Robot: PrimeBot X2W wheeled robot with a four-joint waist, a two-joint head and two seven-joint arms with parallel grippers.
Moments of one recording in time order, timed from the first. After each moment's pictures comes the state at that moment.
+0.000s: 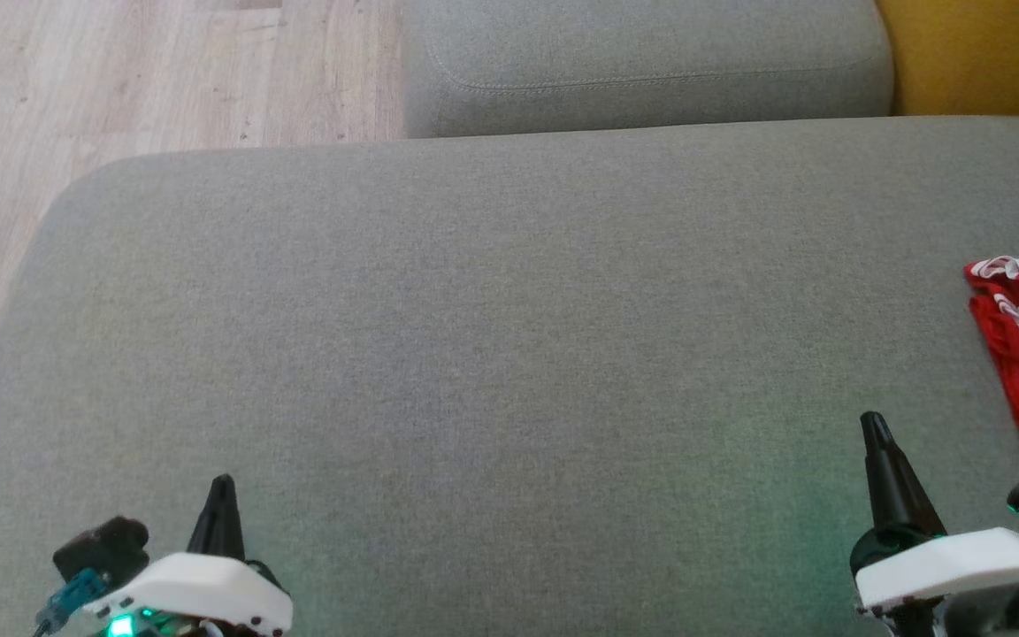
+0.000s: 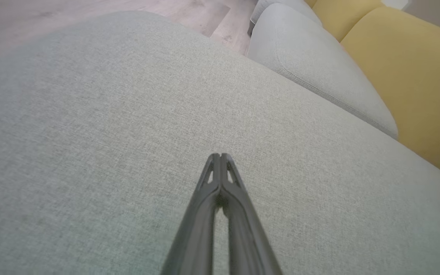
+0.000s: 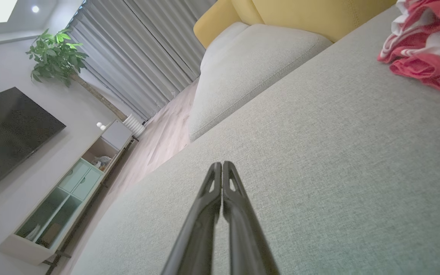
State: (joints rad) left arm 0.02 0.32 -0.38 0.16 -0.89 0.27 -0.03; right arm 0.15 -0.05 0.00 0.02 0.69 0.13 0.06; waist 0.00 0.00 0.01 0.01
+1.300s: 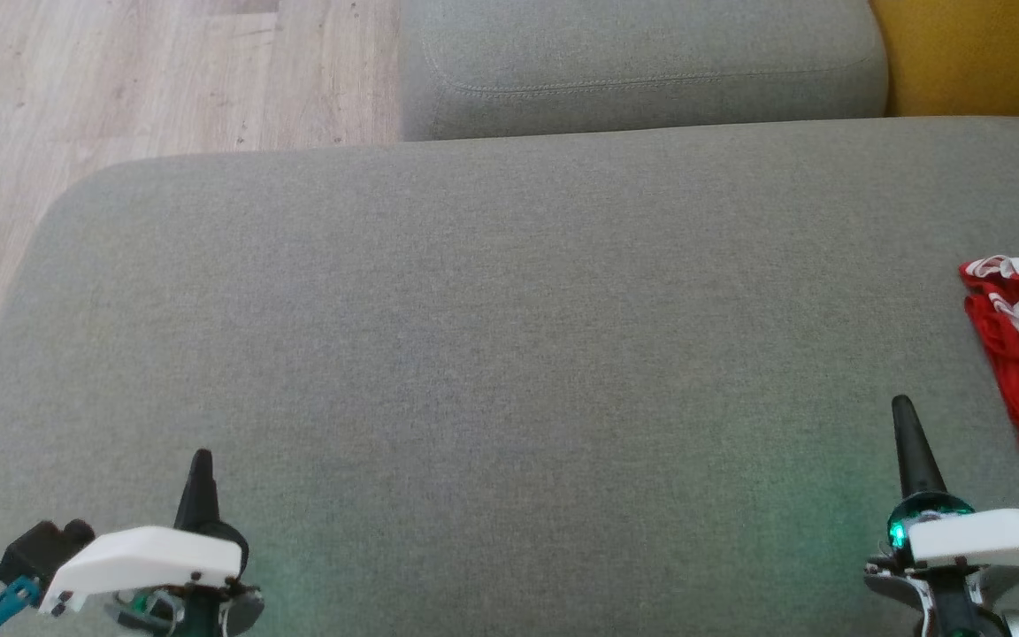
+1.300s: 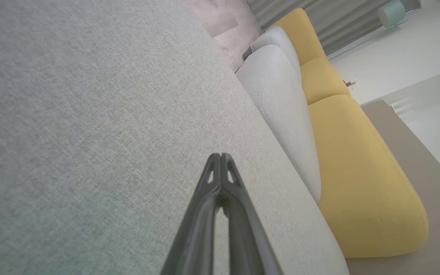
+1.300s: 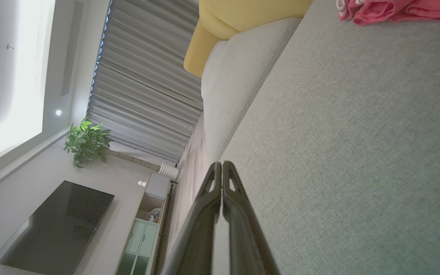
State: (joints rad) left arm -0.02 0.20 -0.17 0.22 -1.23 0.08 0.03; right arm 0.07 -0.06 -0.04 0.14 1.14 0.13 0.06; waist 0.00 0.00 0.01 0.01
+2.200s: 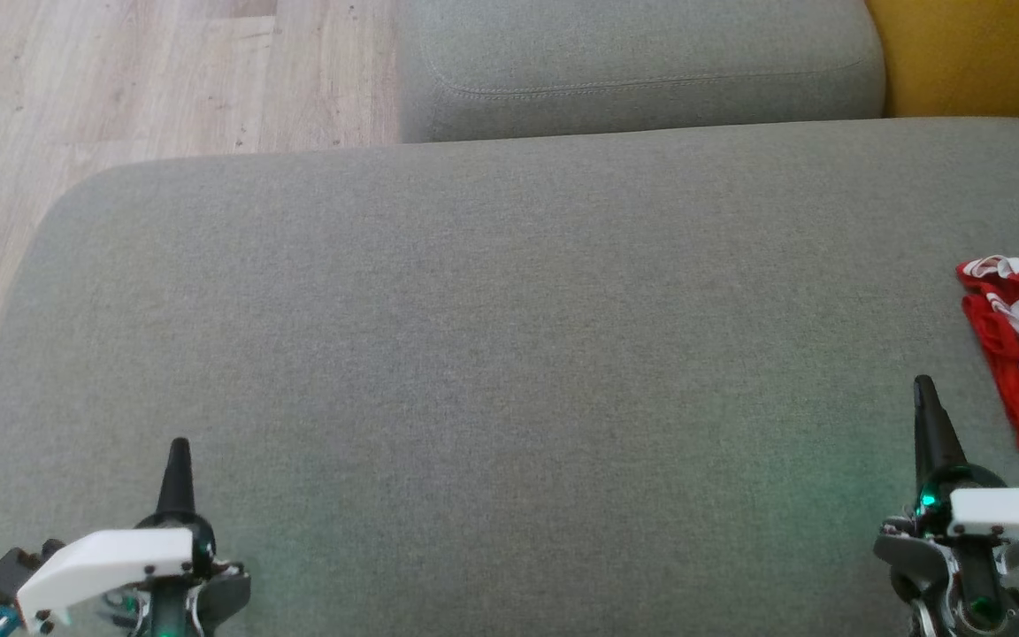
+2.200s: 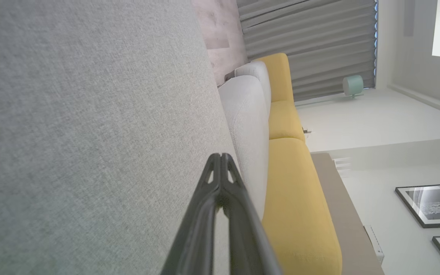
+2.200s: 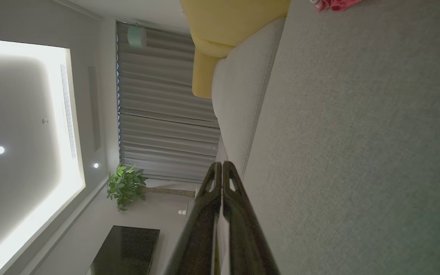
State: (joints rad) left arm -0.04 0.11 -0.03 0.25 -1.46 -0.04 0.07; right arm -0.01 -0.06 -0.07 0.22 1.43 0.13 0.07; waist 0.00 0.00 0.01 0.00
